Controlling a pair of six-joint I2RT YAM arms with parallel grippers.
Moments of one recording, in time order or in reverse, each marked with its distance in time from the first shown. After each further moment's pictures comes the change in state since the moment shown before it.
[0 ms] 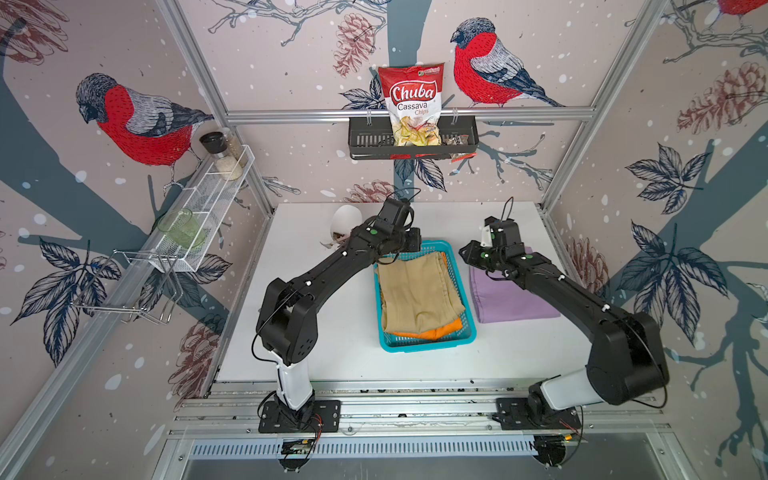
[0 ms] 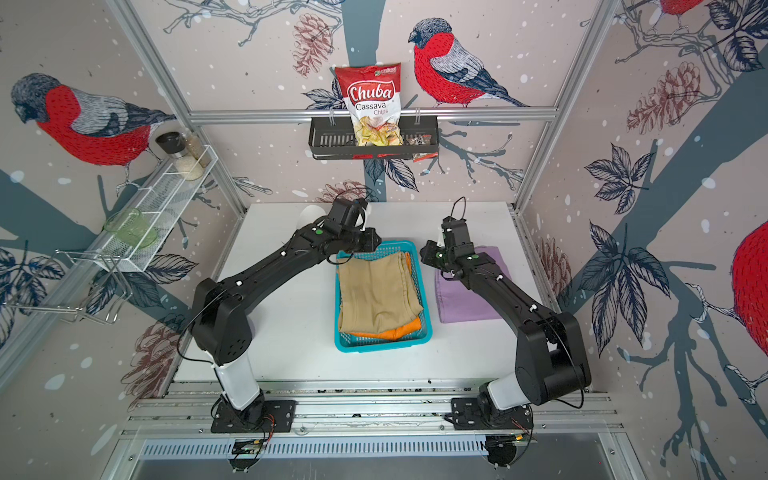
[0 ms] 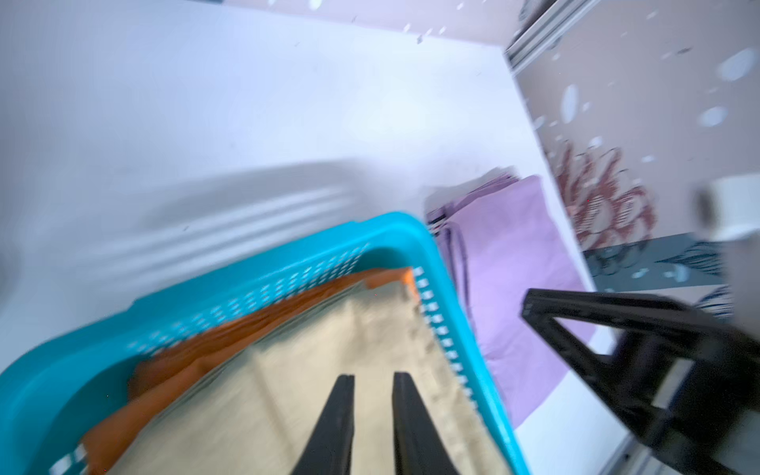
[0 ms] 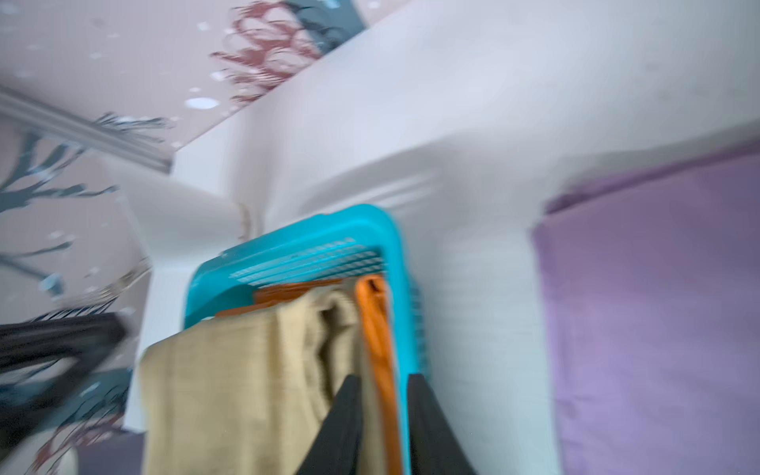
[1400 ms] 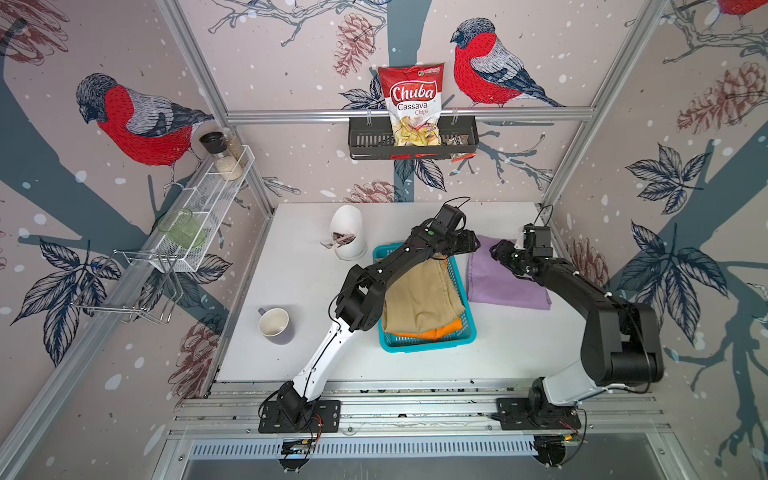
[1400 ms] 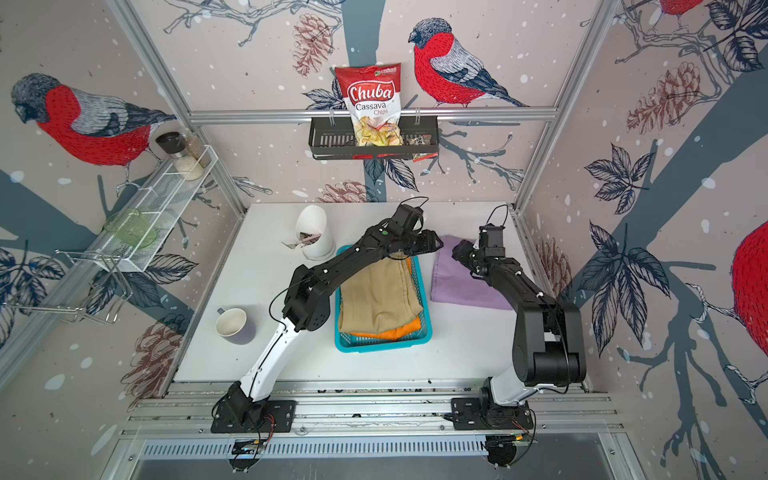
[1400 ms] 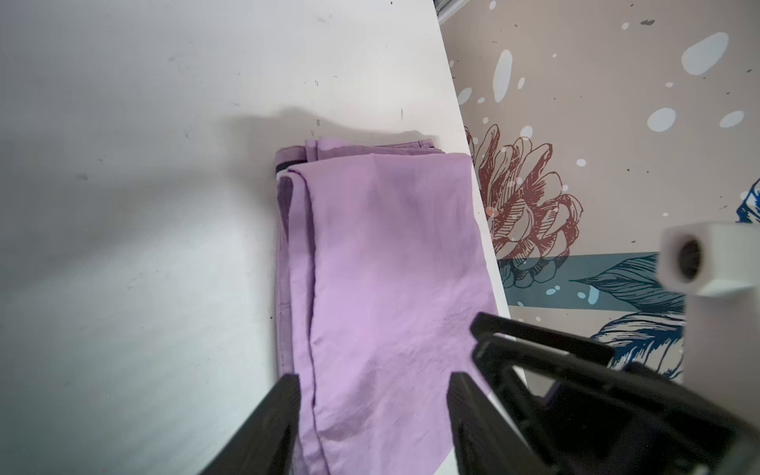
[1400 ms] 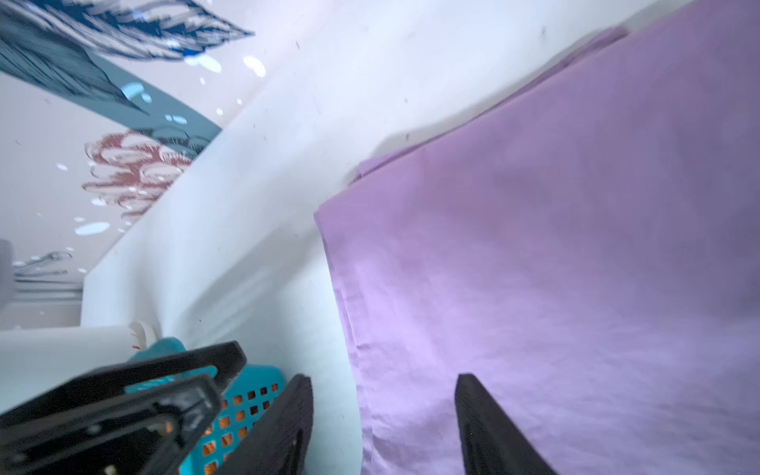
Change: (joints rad) left arm -0.153 0.673 0.709 -0.038 0.114 -0.232; right arm -0.283 0.074 -0.037 0.120 -0.032 -0.005
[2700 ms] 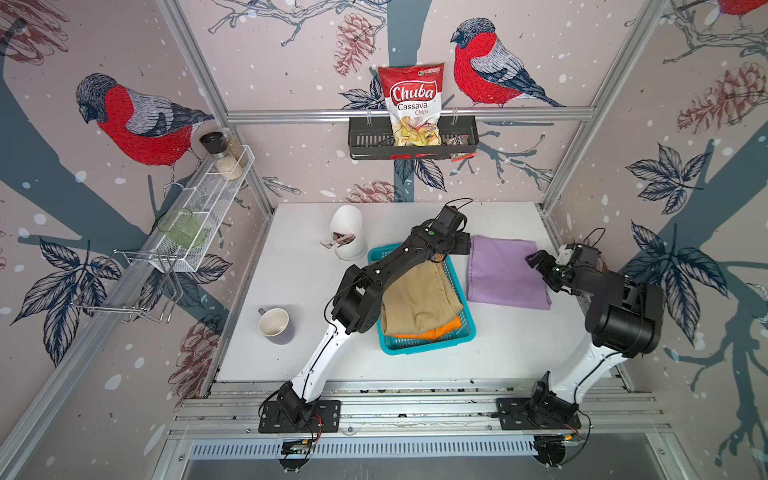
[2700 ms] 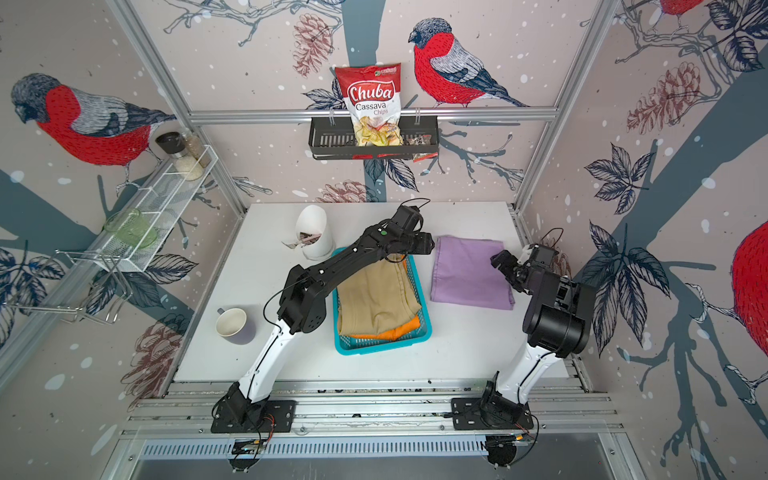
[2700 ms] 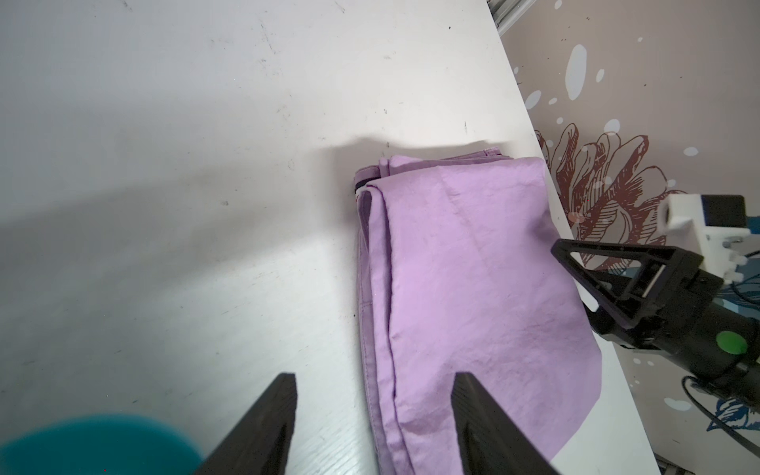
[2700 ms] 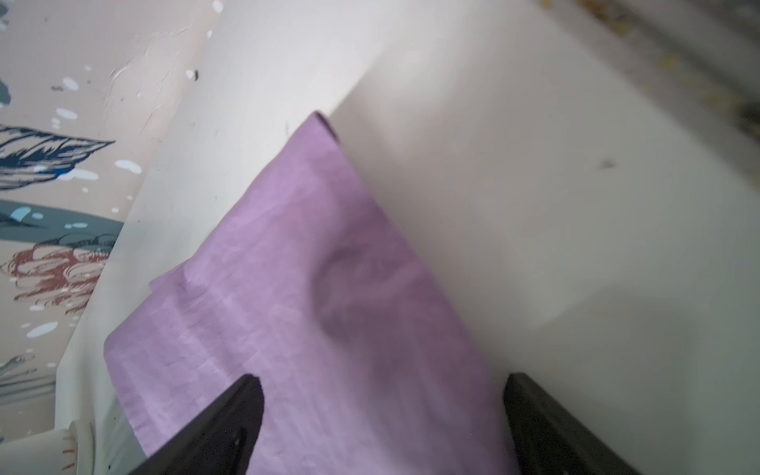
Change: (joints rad) left arm -0.004 -0.073 -0.080 -0.077 -0.204 0.139; right arm -0.375 0.311 -0.011 0.185 -0.267 -0.151
